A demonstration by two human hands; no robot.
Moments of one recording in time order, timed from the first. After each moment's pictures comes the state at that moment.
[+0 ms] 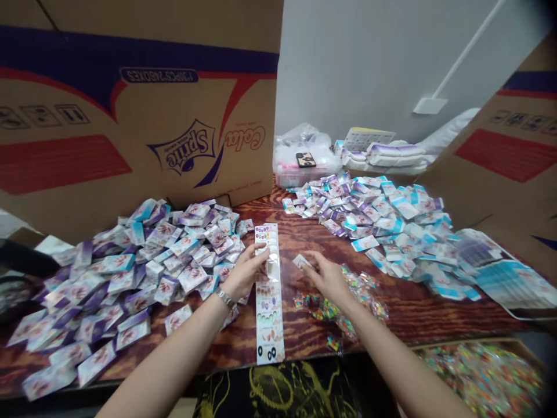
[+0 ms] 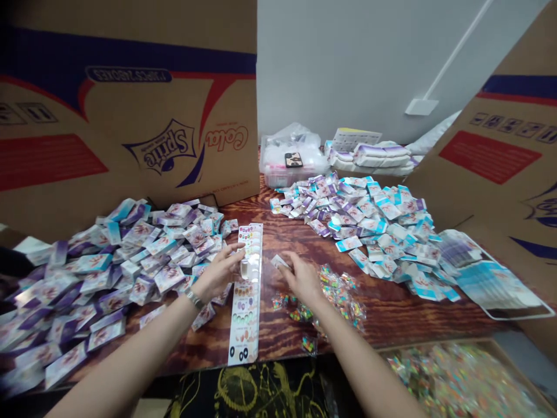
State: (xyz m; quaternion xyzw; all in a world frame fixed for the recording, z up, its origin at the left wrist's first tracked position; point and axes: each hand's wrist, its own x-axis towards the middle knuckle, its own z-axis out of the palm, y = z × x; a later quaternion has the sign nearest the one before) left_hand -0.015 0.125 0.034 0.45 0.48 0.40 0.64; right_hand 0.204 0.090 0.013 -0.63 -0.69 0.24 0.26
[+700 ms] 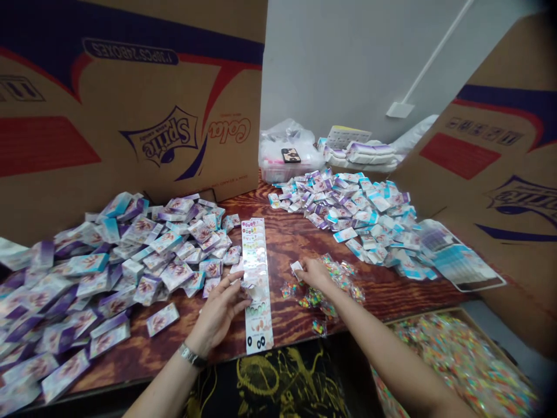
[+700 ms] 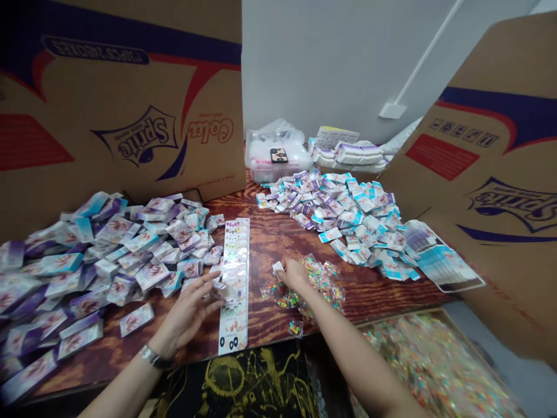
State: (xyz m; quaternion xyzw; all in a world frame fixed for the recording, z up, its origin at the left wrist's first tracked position) left_hand -0.044 0.048 0.018 0.23 0.47 0.45 0.72; right_hand 0.225 0.090 -0.029 -0.74 -0.63 0.21 0.09
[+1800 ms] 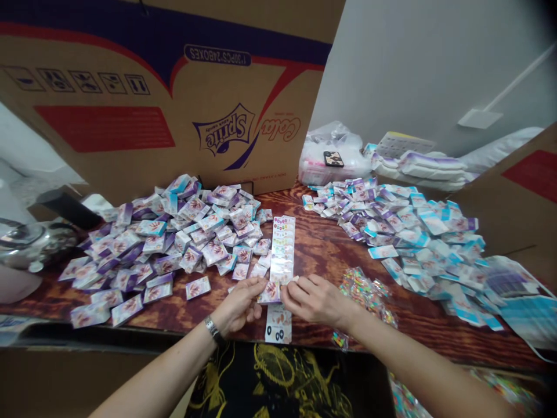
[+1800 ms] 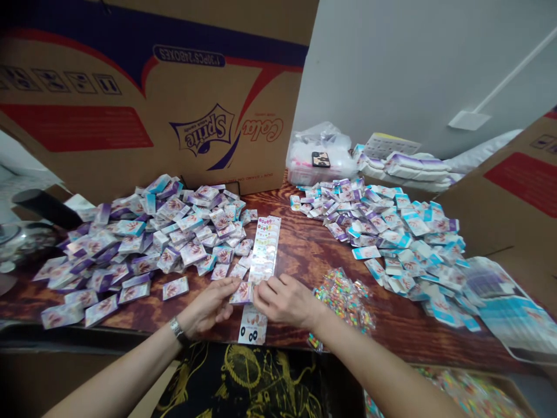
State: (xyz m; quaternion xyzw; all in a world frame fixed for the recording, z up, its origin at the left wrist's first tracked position) left_hand -0.057 0.036 0.004 0.24 0.48 0.36 0.76; right_hand 0.150 0.057 0.067 -0.16 -0.96 -0.19 0.11
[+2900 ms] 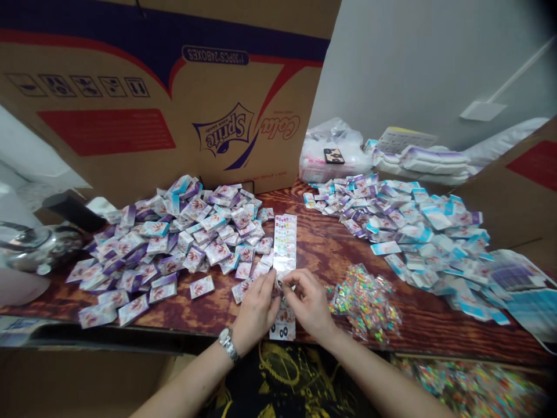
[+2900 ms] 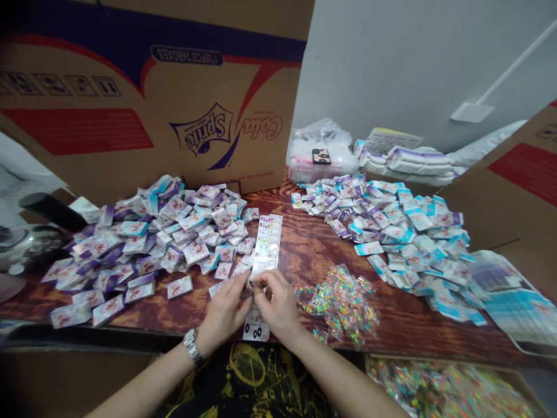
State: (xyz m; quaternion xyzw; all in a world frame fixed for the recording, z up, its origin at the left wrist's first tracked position) left_hand -0.043 0.013 0.001 0.78 0.50 0.34 0.16; right_hand 0.106 0.030 0.034 -0.47 -0.71 0.28 0.44
